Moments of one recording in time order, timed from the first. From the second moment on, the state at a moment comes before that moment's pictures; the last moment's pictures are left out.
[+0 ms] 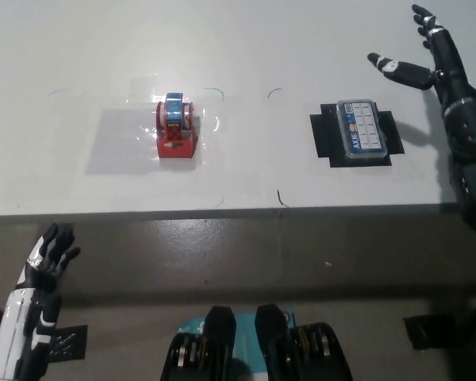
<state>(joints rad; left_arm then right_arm) 0.14 0.18 0.10 -0.27 -0.06 -0.35 -0.08 -1.09 -0.25 -0.06 1.13 -0.23 -0.13 -0.06</state>
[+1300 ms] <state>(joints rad) 0.07 0.18 0.10 -0.27 -0.06 -0.35 -0.08 -1.11 -0.19 -0.04 1.43 -0.13 -0.18 -0.06</state>
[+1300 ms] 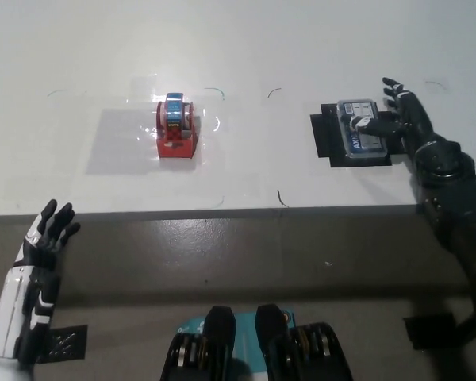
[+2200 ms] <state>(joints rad) -0.02 0.21 0.12 -0.26 -0.07 -0.34 -0.08 -1.11 -0.14 -0.13 1.43 -0.02 -0.18 -0.04</state>
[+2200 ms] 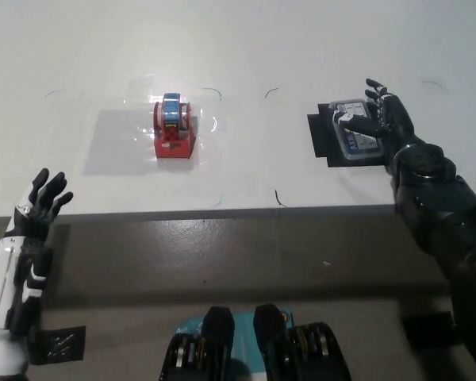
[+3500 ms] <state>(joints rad) -0.04 0.21 0.13 -0.26 -0.08 -0.34 -0.08 -1.11 0.13 -0.25 1.43 0.15 -0.29 -0.03</state>
